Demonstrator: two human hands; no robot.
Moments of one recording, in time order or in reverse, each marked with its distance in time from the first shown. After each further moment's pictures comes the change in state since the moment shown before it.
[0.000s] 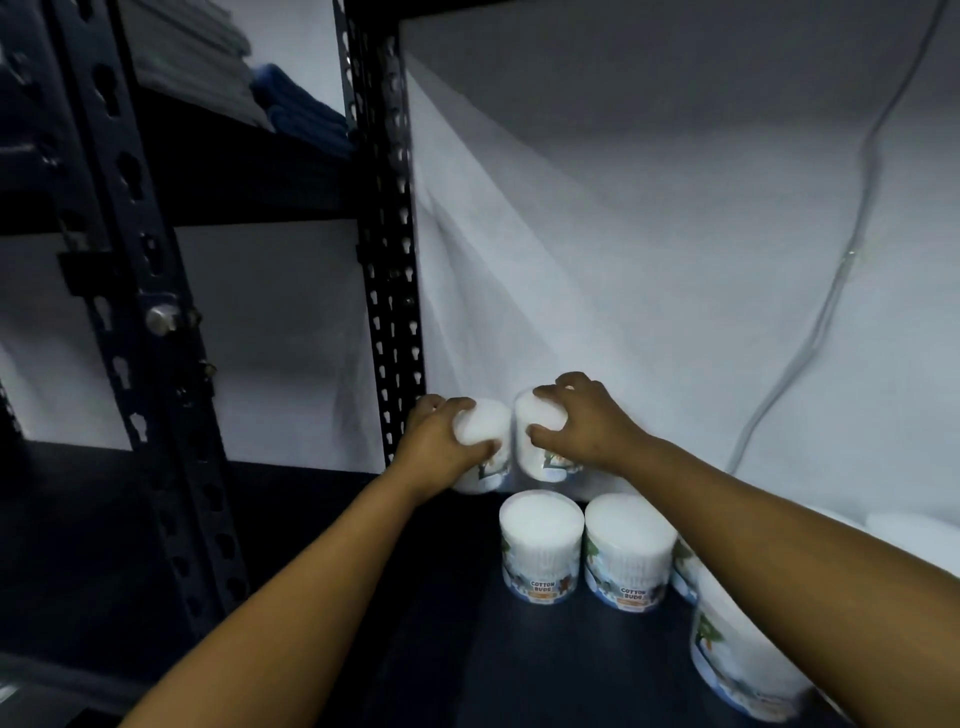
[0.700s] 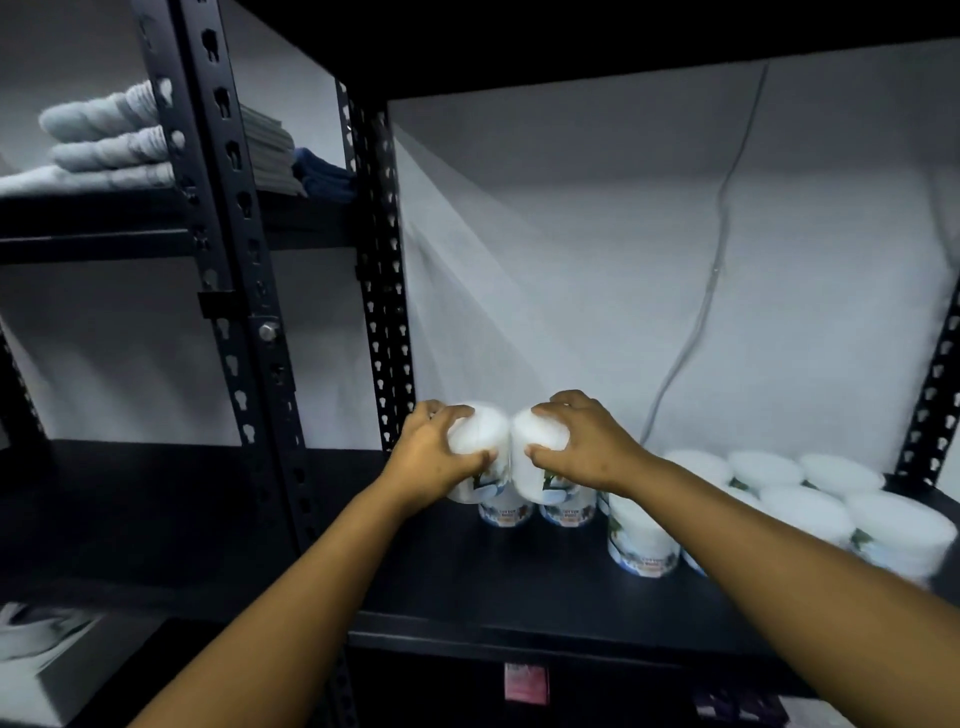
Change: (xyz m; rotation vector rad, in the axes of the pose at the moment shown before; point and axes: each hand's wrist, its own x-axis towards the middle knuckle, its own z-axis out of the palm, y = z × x) left_hand -0.130 0.074 -0.065 -0.072 -0.101 0.101; right_hand -0.159 -0.057 -0.073 0.080 -0.008 0.021
